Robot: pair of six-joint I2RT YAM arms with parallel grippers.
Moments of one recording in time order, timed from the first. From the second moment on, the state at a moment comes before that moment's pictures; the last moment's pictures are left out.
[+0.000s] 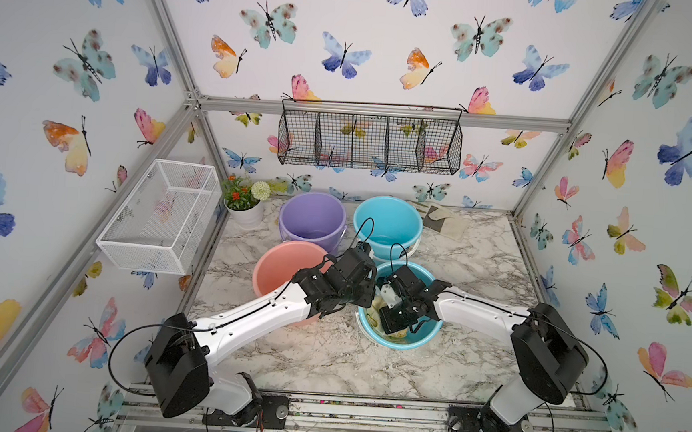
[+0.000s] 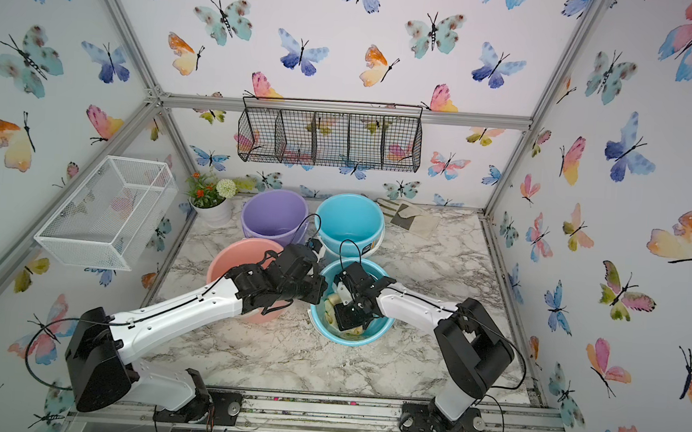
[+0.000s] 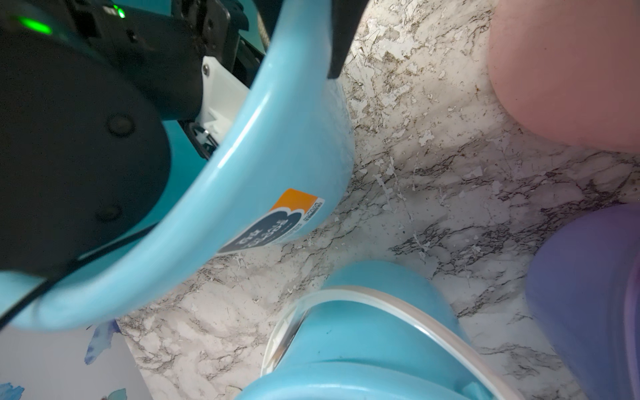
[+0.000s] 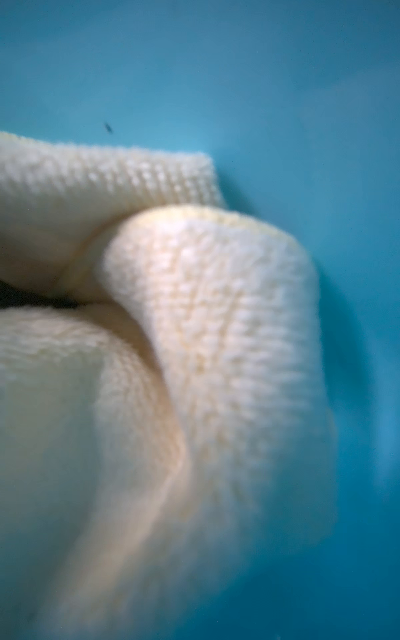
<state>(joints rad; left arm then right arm) -0.89 1.40 1.14 -0.56 -0.07 -0.54 0.81 1.64 0.98 -0.52 -0.31 0.34</state>
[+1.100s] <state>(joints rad) -0.89 1.40 1.13 -0.51 -0.09 -0.55 0.84 1.59 0.73 0.17 0.31 0.11</state>
